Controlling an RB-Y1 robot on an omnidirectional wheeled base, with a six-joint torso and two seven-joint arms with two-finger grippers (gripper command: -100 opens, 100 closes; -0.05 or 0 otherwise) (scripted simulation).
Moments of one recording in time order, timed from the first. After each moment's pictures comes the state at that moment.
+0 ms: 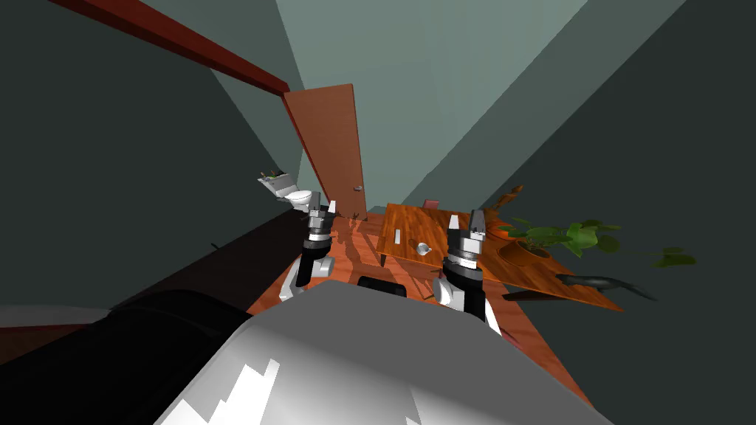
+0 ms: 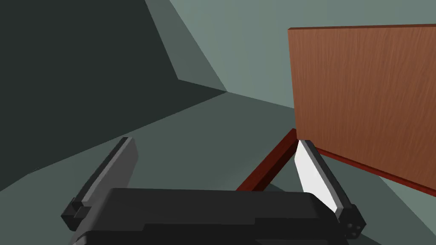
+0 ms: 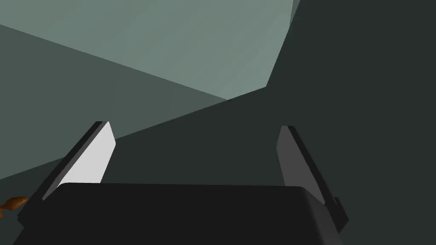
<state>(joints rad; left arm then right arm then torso) 0.48 0.04 0.06 -2.30 -0.11 -0.50 0.07 0.47 0.03 0.07 -2.26 0.10 -0.52 0.08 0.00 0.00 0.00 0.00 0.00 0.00</state>
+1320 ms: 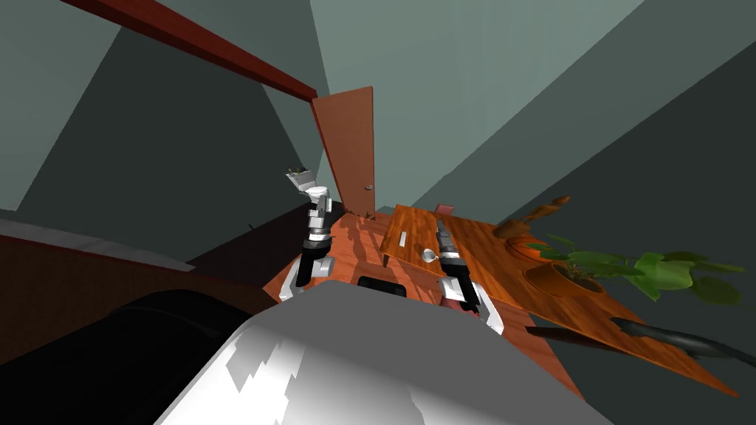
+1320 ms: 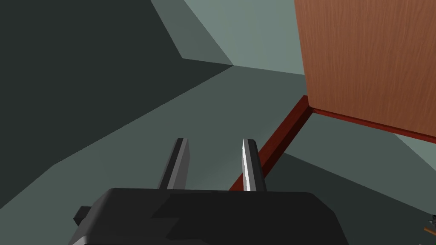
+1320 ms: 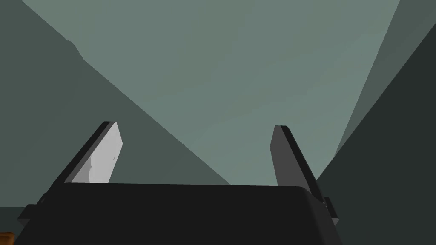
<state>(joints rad) 0.48 0.04 0.06 -2.30 -0.11 -0.50 0.07 0.32 -0.24 0.03 -1.92 0.06 -0.32 0.24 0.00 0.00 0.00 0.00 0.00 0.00</state>
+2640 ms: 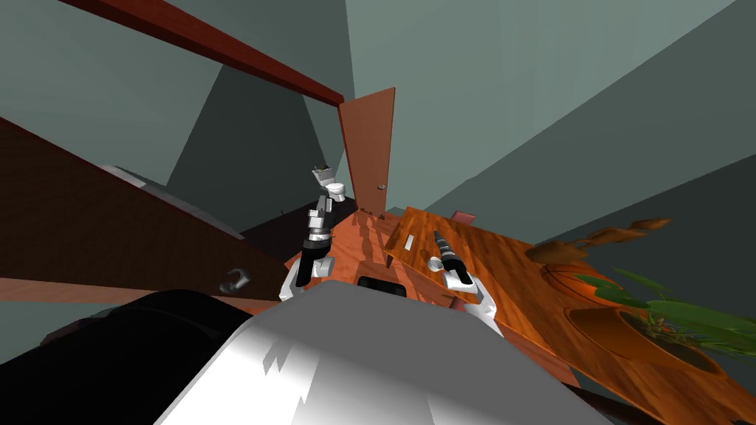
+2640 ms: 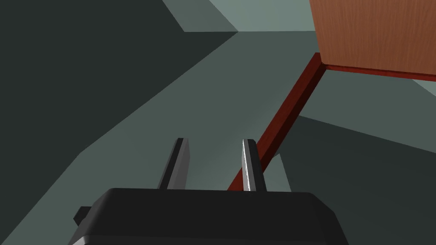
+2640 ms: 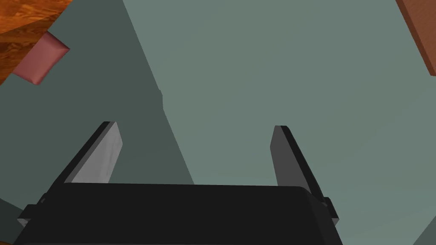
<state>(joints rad) 0.48 0.04 0.06 -2.30 -0.11 -0.50 0.07 0.14 -0.32 -0.03 -1.53 0.01 -0.05 0.45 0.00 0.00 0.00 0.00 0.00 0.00</state>
